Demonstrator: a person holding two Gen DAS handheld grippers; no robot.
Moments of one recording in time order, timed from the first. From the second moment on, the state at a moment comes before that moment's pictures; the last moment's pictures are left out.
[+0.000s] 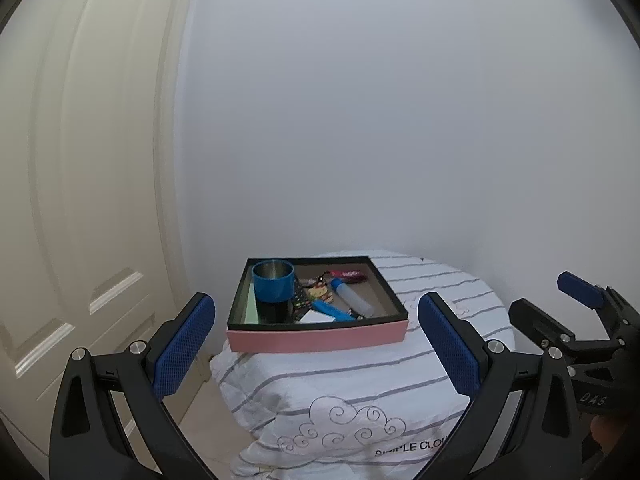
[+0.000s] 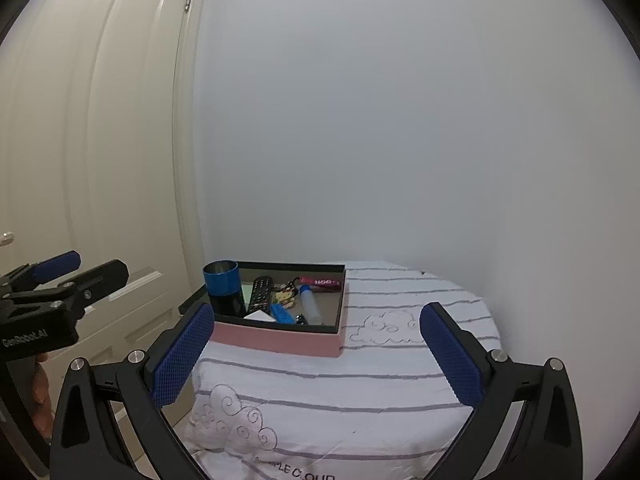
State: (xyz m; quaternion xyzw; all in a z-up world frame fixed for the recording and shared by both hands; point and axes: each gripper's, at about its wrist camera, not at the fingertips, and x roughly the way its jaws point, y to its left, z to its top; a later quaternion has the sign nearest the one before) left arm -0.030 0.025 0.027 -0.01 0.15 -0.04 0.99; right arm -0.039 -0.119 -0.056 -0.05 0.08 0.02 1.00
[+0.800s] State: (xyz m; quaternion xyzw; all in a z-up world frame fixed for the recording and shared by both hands) left arm -0.021 0.019 0.021 0.01 0.15 -0.02 0.99; right arm -0.037 -0.118 -0.058 -0.05 0.07 -0.02 1.00
